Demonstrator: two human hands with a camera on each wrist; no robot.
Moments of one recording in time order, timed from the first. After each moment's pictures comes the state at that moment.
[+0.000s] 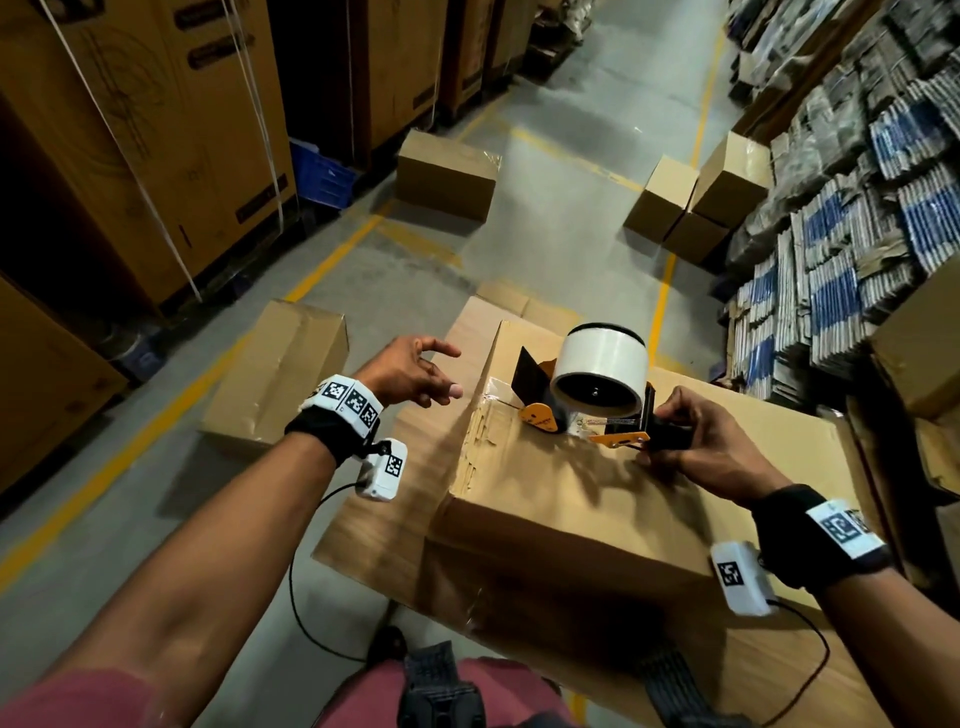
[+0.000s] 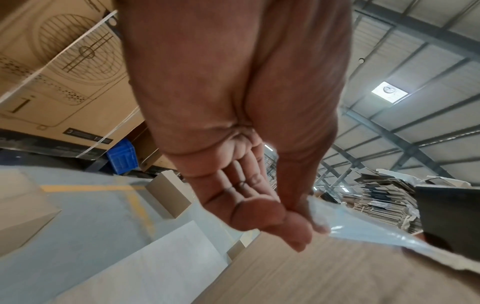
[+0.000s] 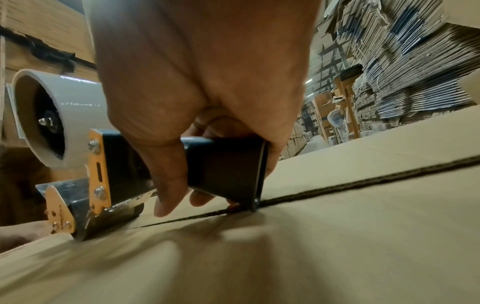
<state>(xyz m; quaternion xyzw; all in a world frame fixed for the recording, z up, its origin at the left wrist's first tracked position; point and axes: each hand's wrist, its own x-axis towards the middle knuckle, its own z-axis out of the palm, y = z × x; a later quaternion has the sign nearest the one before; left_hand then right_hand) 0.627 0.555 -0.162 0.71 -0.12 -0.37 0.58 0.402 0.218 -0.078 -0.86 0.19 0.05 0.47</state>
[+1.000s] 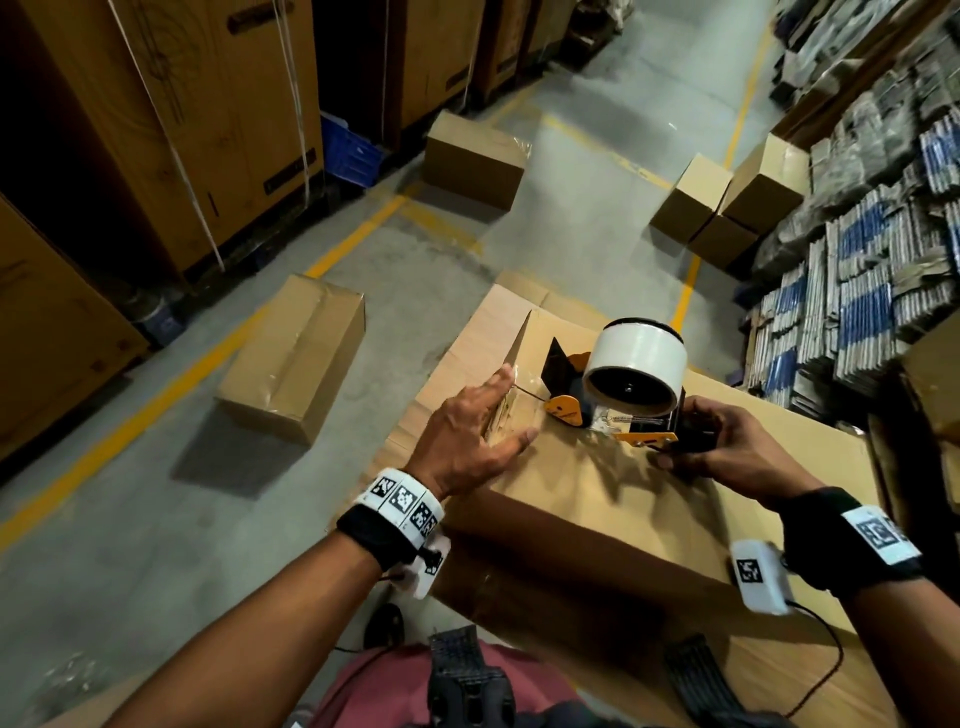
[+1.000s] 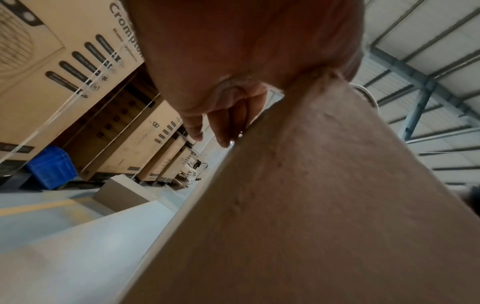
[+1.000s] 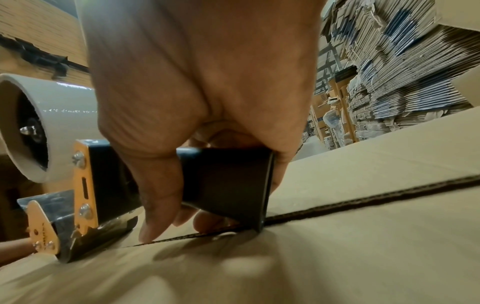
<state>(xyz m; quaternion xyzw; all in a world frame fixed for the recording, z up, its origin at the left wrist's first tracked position) 0.507 0.536 -0.174 0.82 -0.27 -0.08 0.49 0.409 0.219 -0.070 -0.86 0.16 0.12 0.47</state>
